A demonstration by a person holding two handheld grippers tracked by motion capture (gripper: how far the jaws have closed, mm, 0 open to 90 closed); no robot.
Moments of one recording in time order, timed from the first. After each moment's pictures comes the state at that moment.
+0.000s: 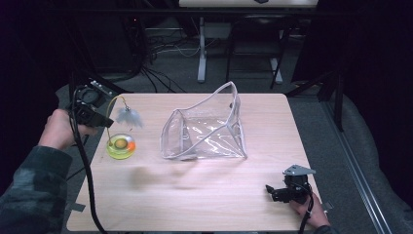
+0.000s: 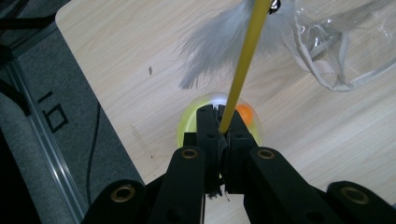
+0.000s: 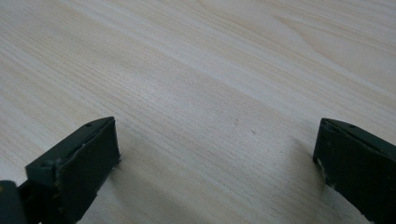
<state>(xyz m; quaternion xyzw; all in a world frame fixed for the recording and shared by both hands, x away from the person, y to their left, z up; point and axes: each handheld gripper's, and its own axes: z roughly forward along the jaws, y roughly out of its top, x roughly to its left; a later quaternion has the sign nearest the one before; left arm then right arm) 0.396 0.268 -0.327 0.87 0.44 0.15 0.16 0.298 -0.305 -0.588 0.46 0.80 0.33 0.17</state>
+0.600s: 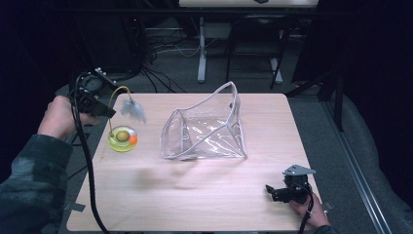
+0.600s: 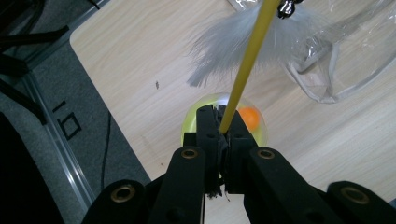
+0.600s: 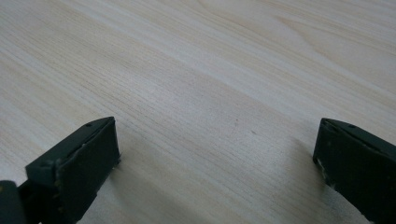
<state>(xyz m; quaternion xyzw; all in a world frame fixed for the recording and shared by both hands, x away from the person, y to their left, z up) 0.402 0.250 -0.296 0.88 0.42 0.17 0.15 0.298 -0.305 -0.588 0.46 0.80 0.33 0.17</state>
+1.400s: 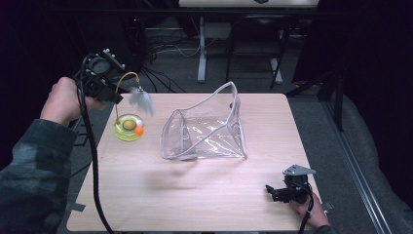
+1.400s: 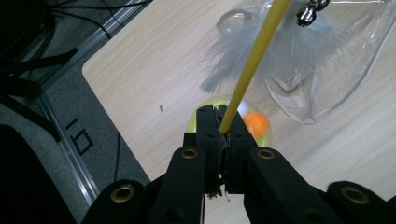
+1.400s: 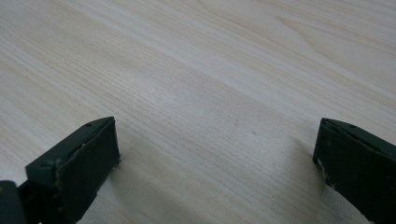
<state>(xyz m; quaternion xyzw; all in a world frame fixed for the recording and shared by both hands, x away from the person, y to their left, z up) 0.408 0.221 -0.256 0.89 0.39 0.18 0.16 0.298 -0.305 -0.588 0.46 0.80 0.33 0.17</state>
